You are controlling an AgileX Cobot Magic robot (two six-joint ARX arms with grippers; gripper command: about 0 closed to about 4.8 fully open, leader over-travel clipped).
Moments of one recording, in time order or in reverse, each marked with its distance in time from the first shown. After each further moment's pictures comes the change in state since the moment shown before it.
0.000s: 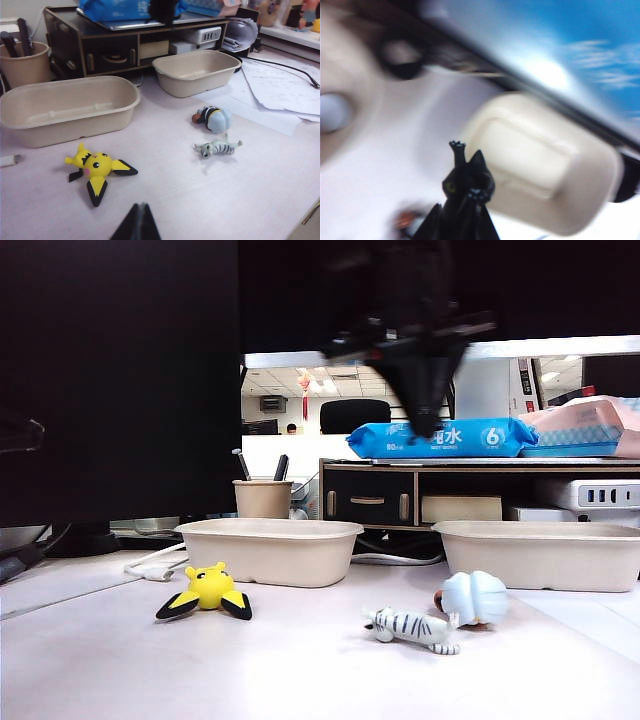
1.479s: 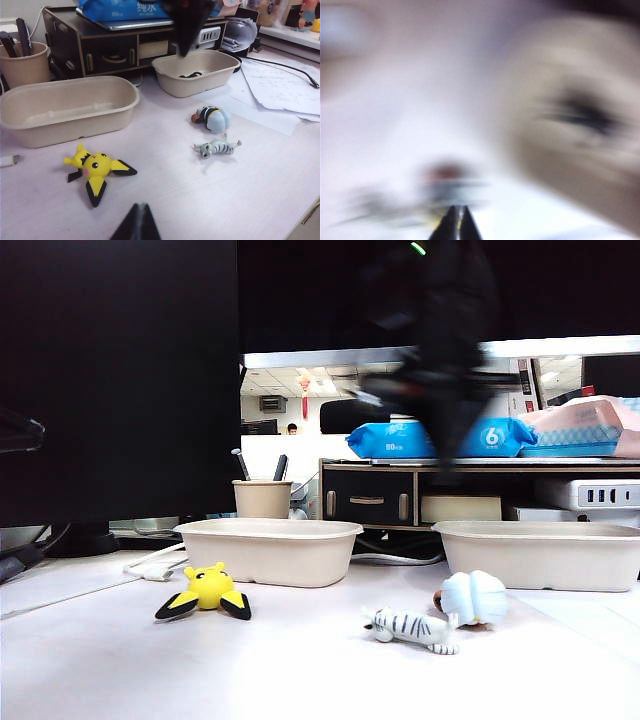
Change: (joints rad) left arm 0.001 0.000 0.000 0.000 0.000 0.000; right arm -0.060 -0.032 -0.192 0.029 -0.327 -0.084
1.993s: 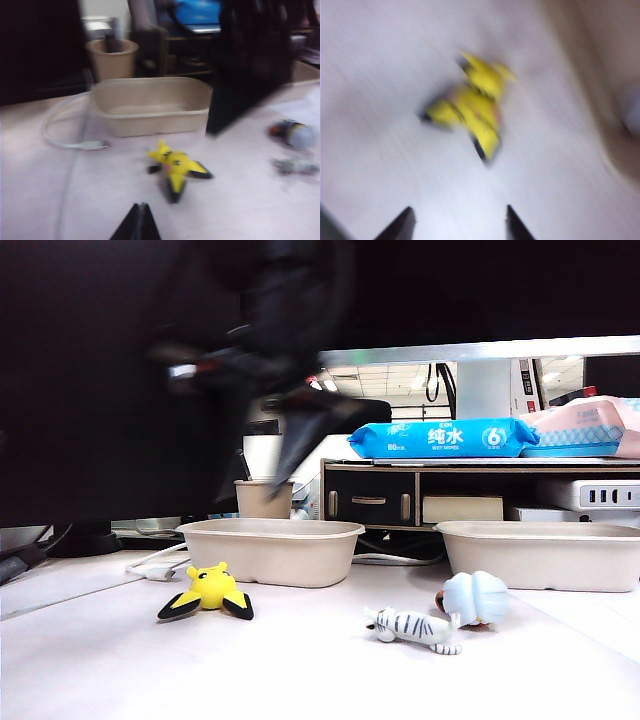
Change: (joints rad) left arm 0.236 0.000 0.000 0.000 0.000 0.000; right arm 0.306 0.056 0.000 0.229 -0.114 -0.027
